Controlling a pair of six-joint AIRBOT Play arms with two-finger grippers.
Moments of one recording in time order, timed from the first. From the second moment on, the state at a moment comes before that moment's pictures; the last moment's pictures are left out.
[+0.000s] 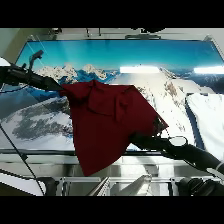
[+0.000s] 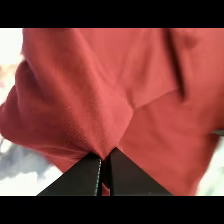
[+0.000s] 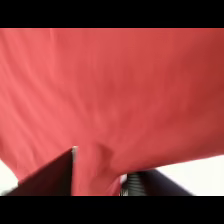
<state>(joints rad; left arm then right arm) 0.28 -1.75 1.63 0.73 -1.56 -0.87 0.52 -1.14 0.32 -0.01 0.42 1.10</state>
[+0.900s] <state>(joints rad) 0.39 -1.42 1.63 -0.89 -1.84 -0.77 -0.23 -0.57 0.98 0.01 1.00 0.96</state>
